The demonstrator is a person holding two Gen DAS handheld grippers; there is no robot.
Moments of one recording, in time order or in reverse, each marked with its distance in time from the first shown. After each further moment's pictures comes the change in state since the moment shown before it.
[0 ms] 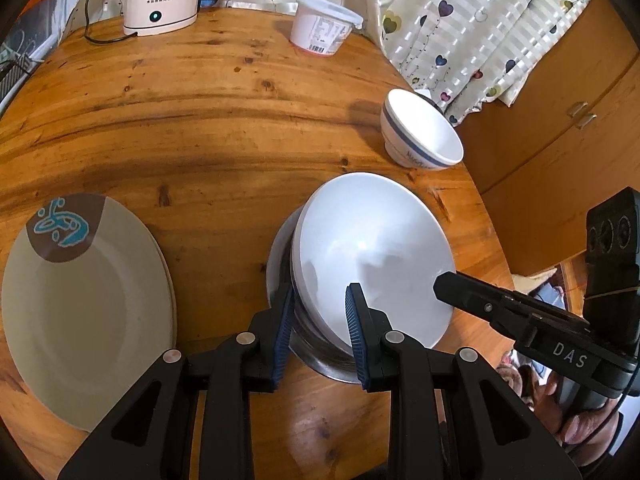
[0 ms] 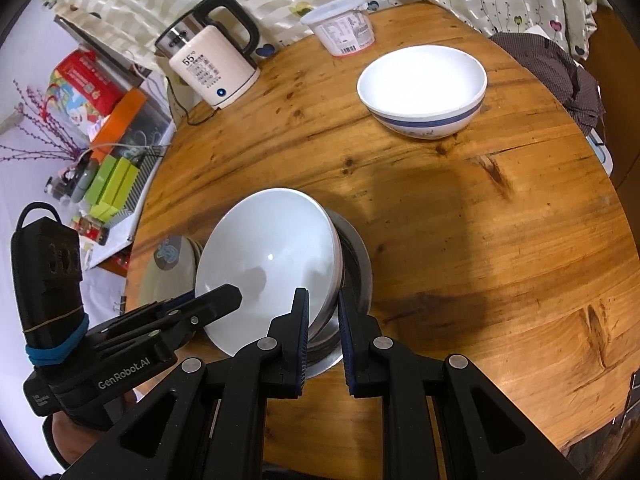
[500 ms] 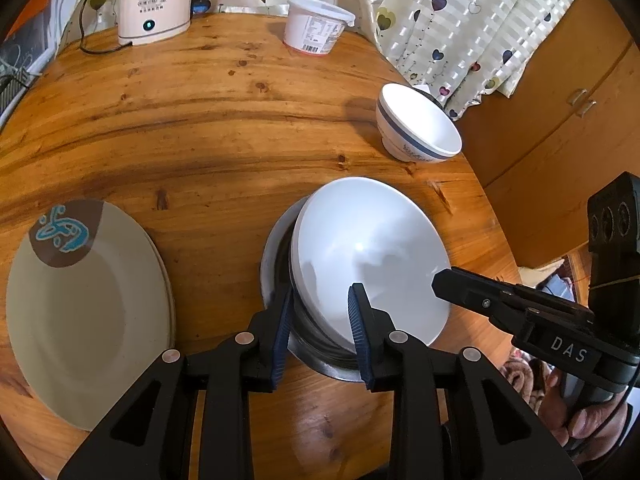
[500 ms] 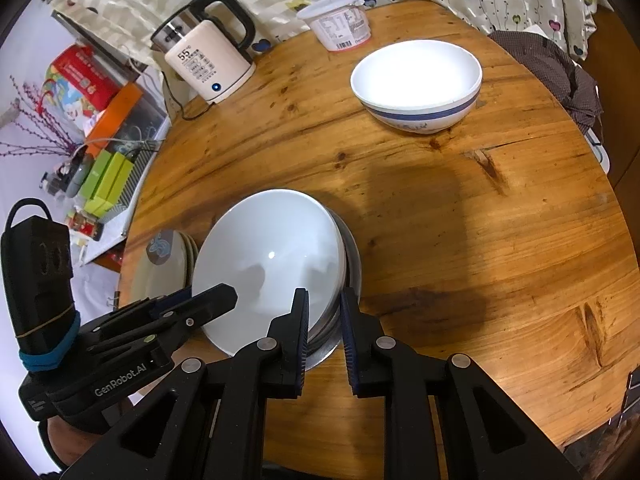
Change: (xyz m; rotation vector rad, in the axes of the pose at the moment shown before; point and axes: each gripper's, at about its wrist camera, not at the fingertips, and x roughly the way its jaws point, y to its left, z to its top) left arm -0.002 -0.007 -0.003 0.045 -0.017 0.037; right arm 0.001 -0.002 -0.001 -0.008 0.010 -0.015
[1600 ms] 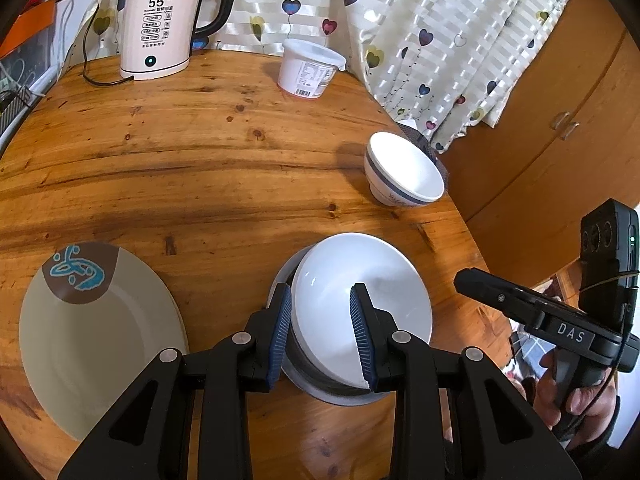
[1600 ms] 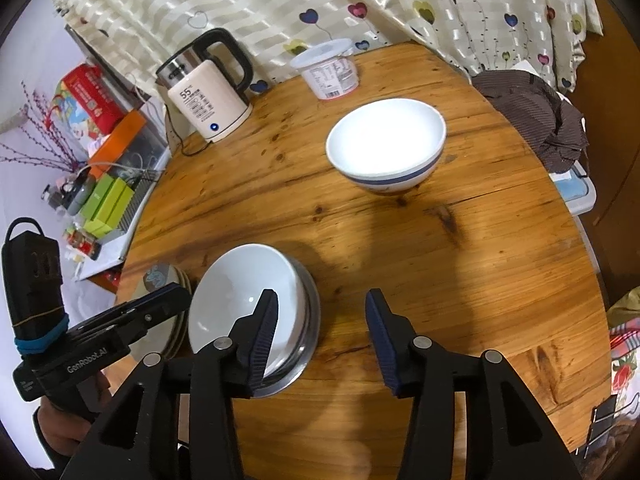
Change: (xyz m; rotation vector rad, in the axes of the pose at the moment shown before) left arm -0.022 0.005 0.014 0.000 -0.118 -0.053; right arm -0.031 -0.019 0.011 -0.028 -0.138 -0.029
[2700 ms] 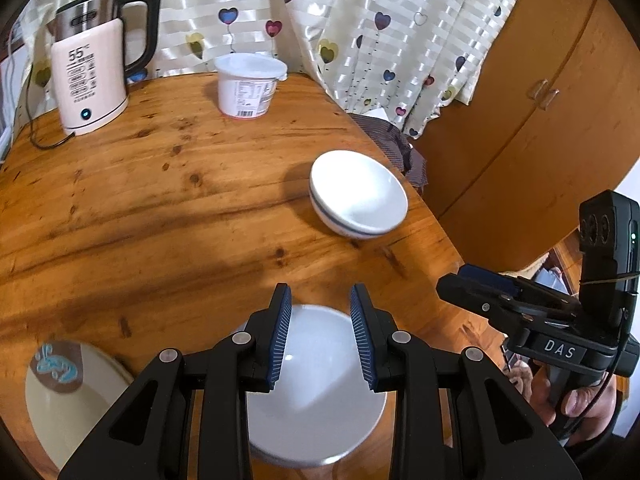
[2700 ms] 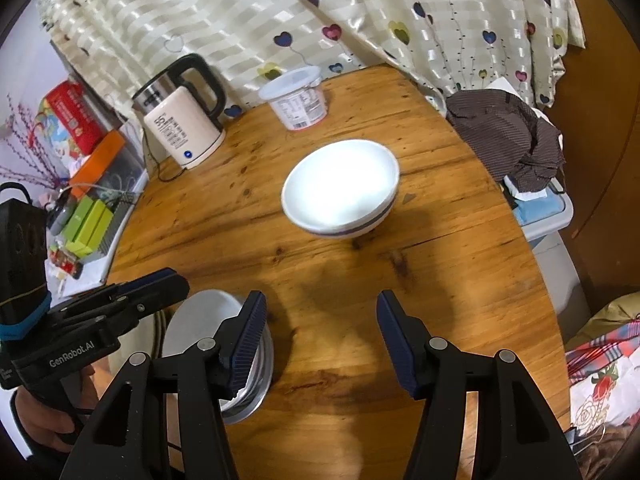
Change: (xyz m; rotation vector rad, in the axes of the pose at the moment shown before) left arm 0.026 -0.055 0.054 0.152 0.039 -0.033; right arm -0.014 -0.022 0.028 0.017 -0.058 -0.080
